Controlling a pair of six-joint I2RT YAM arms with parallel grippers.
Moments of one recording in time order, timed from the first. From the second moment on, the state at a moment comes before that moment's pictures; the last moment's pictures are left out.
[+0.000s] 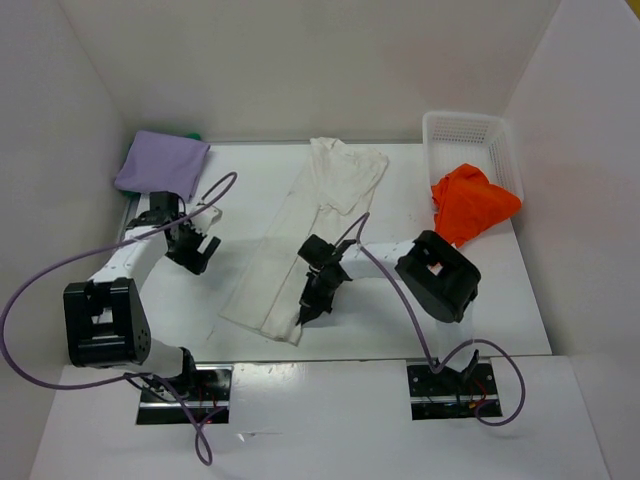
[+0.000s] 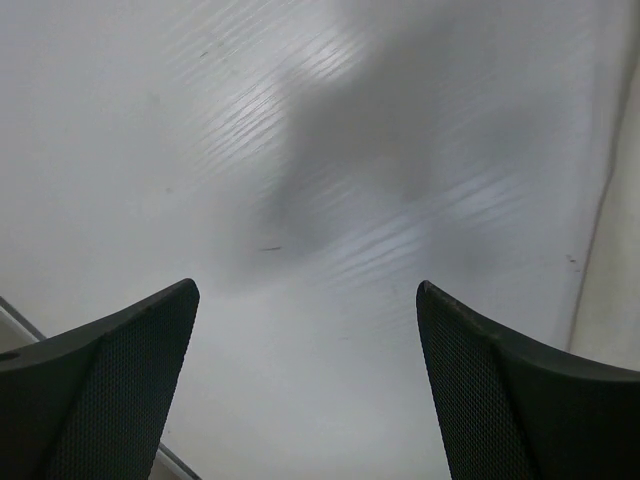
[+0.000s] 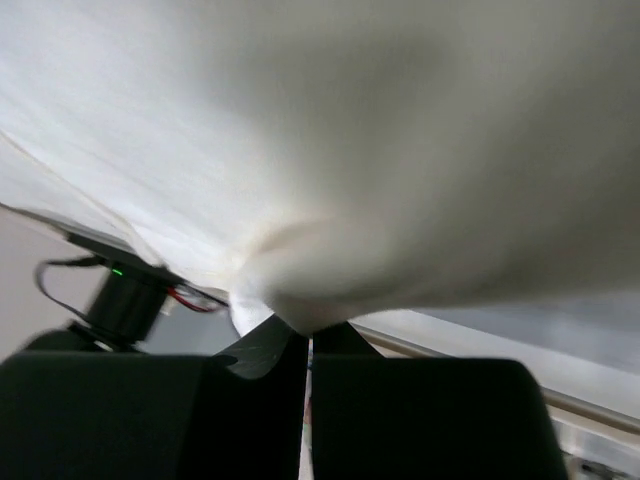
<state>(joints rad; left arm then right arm) 0.14 1.44 0.93 -0.63 0.14 0.63 0.88 1.95 1.13 -0.49 -0.46 1.28</state>
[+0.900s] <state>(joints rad) -0.86 1.14 0.81 -0.80 -0.07 0.90 0.60 1.53 0.76 -0.82 -0.41 0.77</state>
